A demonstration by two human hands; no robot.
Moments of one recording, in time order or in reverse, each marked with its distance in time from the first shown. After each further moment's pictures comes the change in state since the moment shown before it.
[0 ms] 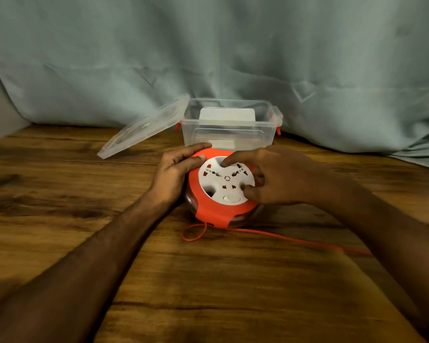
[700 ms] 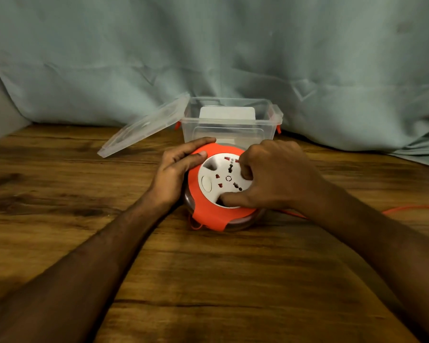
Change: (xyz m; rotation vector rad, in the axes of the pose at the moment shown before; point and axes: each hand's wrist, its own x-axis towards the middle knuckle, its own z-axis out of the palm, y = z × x) left_hand -0.006 0.006 0.001 0.013 -0.071 0.071; right_hand 0.001 -0.018 0.011 -0.213 0.256 0.063
